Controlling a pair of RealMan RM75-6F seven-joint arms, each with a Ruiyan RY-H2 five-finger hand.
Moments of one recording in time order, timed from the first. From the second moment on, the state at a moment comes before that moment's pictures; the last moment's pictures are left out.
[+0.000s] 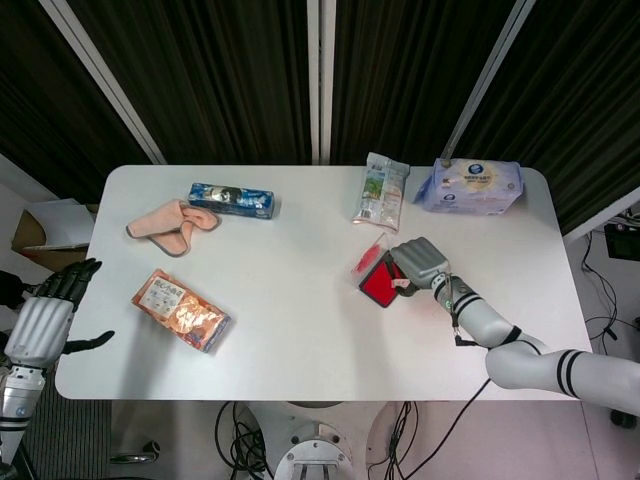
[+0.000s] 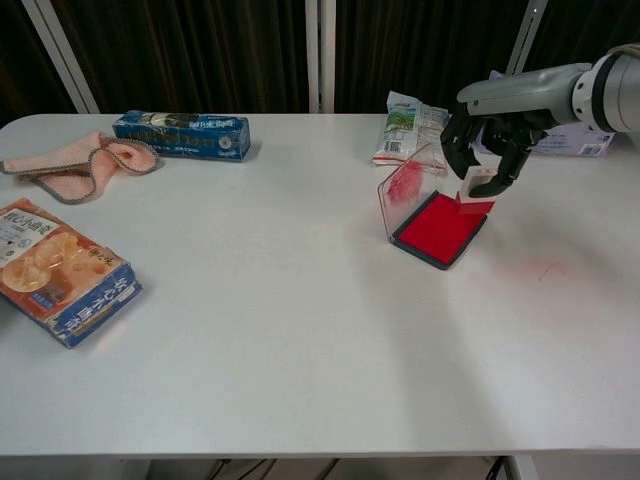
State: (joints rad) left arm -0.16 -1.14 -0.02 -1.50 1.58 1.47 -0.09; right arm 0.99 -1.24 0.04 -1.61 -0.87 0.65 -0.26
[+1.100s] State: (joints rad) left arm -0.17 -1.15 -0.02 -1.50 1.58 1.46 -0.08; right arm 0.83 -1.27 -0.02 -1.43 -1.09 0.52 -0.02
